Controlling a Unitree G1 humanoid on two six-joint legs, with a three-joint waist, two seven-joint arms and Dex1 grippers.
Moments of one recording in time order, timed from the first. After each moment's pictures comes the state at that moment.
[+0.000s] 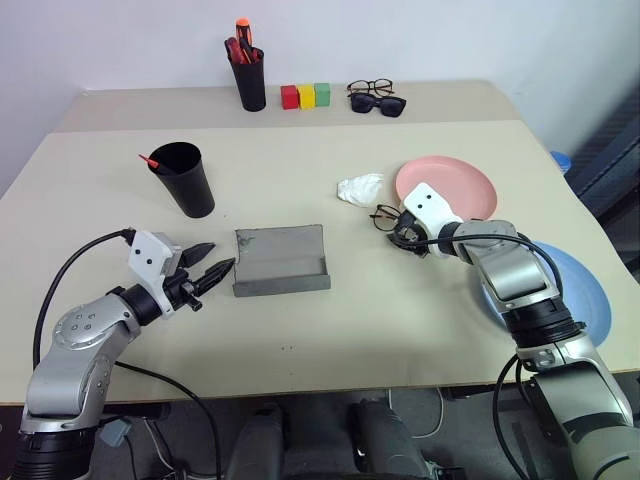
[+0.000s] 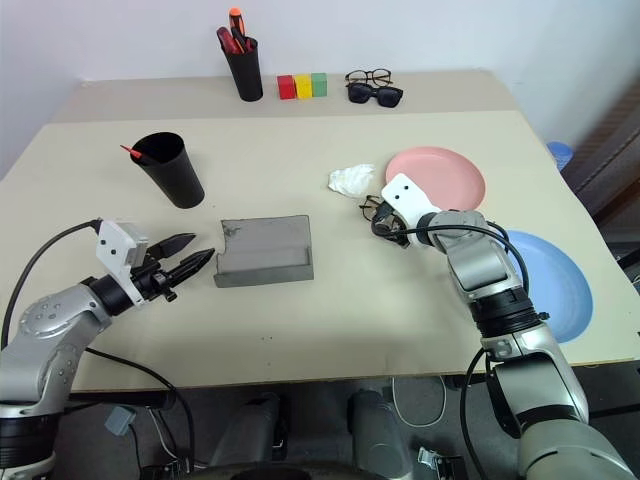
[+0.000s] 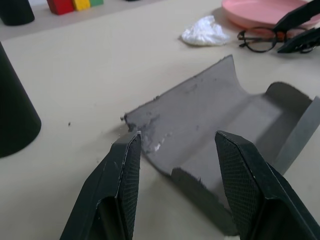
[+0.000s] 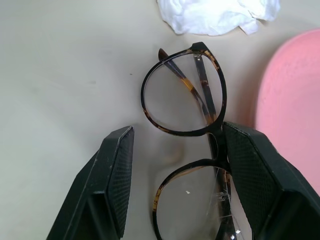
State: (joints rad) left arm -0.01 0.60 0.25 -0.32 -0.45 0.38 -0.70; right arm -0.66 -0.57 0.21 0.15 -0.03 0.67 0.66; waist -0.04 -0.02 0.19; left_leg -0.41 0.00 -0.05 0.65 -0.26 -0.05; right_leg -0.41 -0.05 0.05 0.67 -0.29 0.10
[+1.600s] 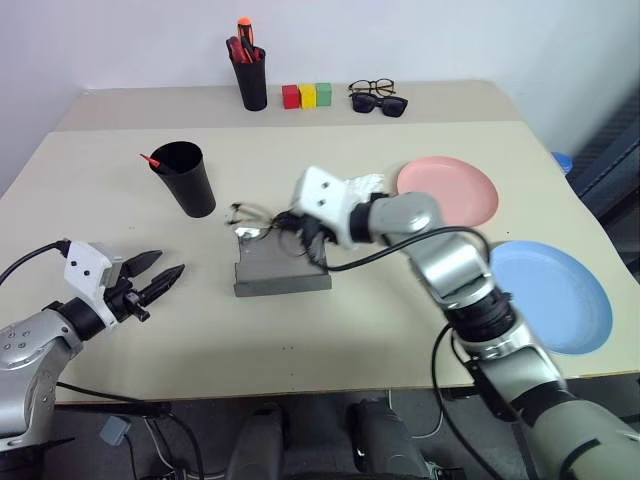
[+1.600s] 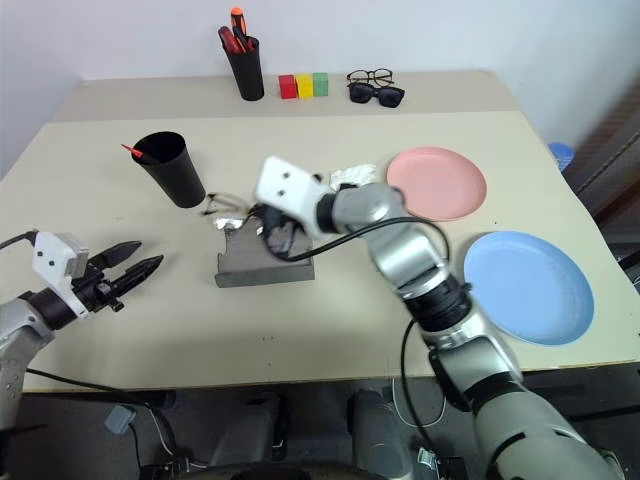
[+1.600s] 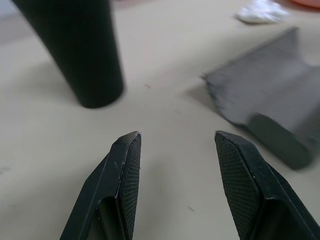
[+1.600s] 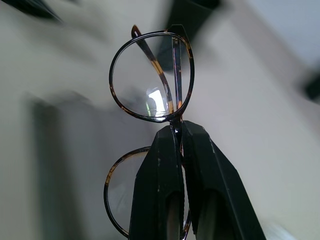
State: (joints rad) left arm 0.12 0.72 0.43 -0.24 -0.49 0.32 -0.81; right arm -0.83 -0.27 0.43 -0.14 0.00 0.65 0.83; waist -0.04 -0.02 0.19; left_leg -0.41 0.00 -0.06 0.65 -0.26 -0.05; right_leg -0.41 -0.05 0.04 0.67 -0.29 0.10
